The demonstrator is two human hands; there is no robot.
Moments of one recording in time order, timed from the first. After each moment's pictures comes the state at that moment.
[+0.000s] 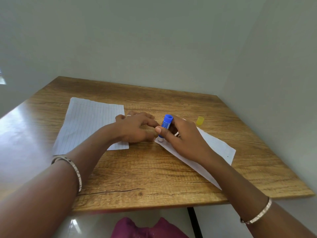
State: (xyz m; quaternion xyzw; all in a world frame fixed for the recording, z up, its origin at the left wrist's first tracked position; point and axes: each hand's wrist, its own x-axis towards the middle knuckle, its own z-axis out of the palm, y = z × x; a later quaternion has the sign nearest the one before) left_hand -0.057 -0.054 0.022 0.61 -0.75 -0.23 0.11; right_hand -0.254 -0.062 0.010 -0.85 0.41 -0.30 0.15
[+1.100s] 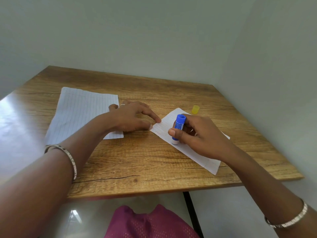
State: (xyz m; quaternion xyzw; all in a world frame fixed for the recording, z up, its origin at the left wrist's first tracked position) left_hand -0.061 -0.055 0.024 0.61 -0.76 -0.21 0.11; right_hand -0.303 -0.038 0.024 -0.85 0.45 -0.23 0.17
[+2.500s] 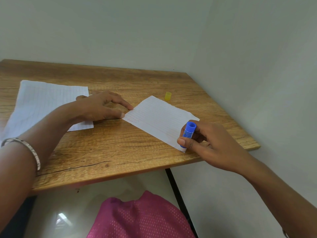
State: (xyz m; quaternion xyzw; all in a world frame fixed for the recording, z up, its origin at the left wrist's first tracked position) left_hand -0.056 -0.061 0.018 0.57 -0.76 -0.25 0.16; right_hand -0.386 0.038 0.029 -0.82 0.51 -0.21 0.15
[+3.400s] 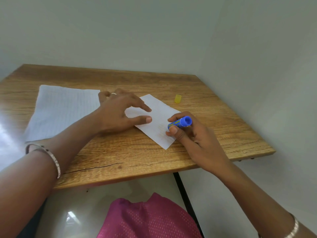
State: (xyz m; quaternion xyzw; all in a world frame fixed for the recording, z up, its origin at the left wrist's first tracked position) left_hand -0.077 -0.039 0.012 0.53 -0.81 -0.06 0.23; right_hand -0.335 0.027 0.003 -0.76 0.45 -0.39 0.25
